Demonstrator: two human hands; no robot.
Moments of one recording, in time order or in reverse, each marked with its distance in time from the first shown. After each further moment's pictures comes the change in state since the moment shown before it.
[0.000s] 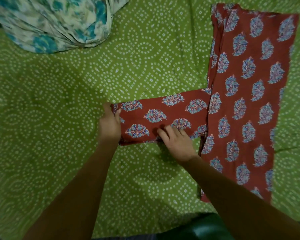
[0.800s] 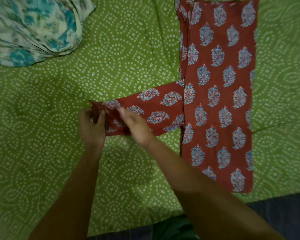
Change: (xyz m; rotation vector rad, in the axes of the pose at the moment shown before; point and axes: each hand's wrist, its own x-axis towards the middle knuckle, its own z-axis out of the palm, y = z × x) left_hand -0.023 0.022 -0.006 -0.423 0.109 -0.093; right_hand 0.053 -0.045 -0.067 1.470 -0.218 0.607
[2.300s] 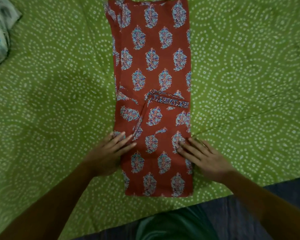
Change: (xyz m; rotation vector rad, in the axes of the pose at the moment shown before) left_hand -0.131 0.021 0.135 0.970 -0.834 1.371; right_hand -0.210 0.162 -0.363 -1.695 -0.101 -0.426
